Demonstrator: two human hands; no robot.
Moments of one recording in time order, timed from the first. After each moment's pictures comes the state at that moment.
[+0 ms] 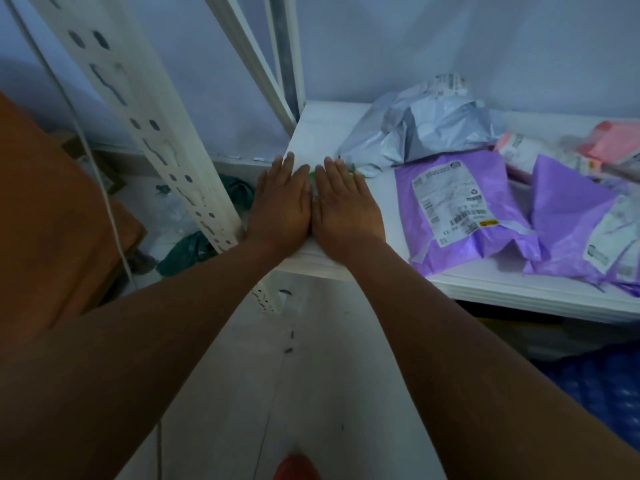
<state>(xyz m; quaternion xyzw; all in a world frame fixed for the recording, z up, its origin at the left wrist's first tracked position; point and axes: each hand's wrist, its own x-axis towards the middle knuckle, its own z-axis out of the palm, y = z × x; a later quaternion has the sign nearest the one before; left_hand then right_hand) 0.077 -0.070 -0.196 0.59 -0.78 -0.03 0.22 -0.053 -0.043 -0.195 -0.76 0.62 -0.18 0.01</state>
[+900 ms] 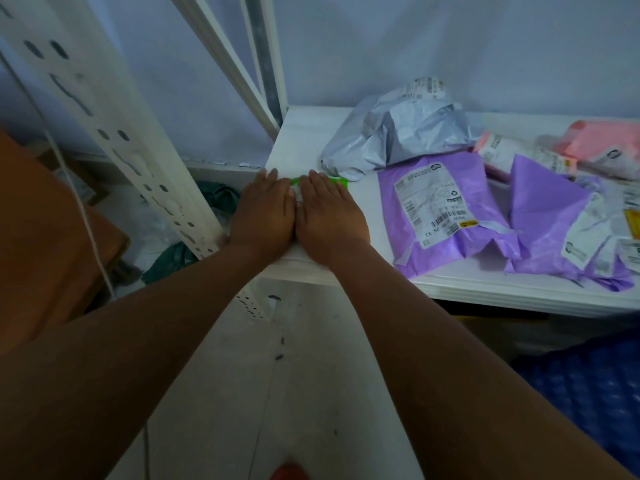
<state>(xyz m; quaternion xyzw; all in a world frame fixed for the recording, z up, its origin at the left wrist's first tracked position) 0.076 -0.069 -0.191 0.60 -0.77 -0.06 0.21 -0.052 -0.047 -0.197 -0.74 0.63 -0.23 0.04</state>
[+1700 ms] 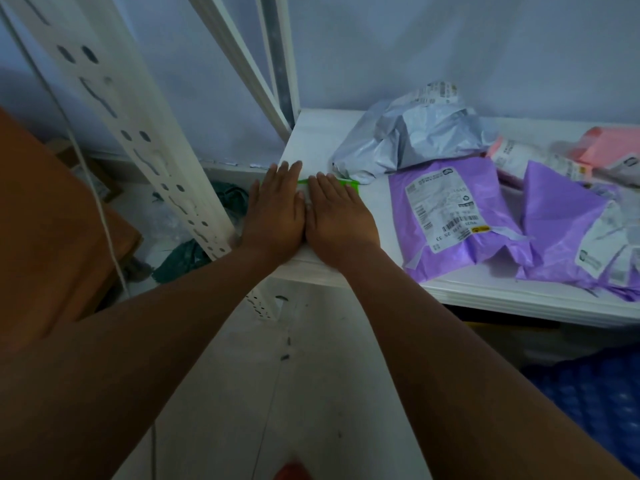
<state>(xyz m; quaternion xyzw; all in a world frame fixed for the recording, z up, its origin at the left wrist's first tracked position) 0.075 -0.069 -0.191 0.59 -0.77 -0.06 0.24 -0.053 -0.047 -0.195 -0.75 0.62 -0.21 0.05</state>
